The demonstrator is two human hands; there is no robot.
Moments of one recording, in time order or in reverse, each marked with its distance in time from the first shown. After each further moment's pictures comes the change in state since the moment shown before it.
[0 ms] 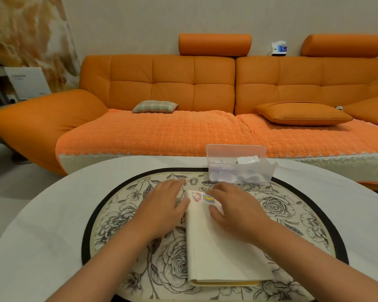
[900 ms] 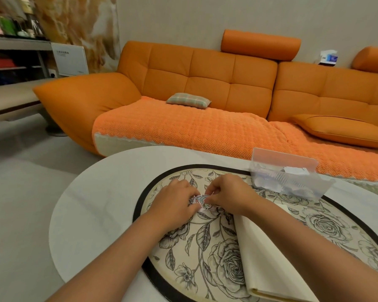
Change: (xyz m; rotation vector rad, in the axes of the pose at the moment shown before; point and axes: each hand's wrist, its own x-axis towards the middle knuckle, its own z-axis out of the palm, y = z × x) left_hand -0.020 -0.086 -0.003 -0.023 0.067 -0.059; right_hand 0.097 -0.089 0.025 0.258 -0.236 0.110
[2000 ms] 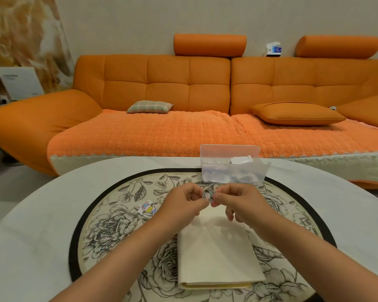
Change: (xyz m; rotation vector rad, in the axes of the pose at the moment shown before) left_hand 0.021 0.145 0.018 -0.847 -0.119 -0.190; right_hand -0.111 0.098 -0.055 0.906 0.210 0.213
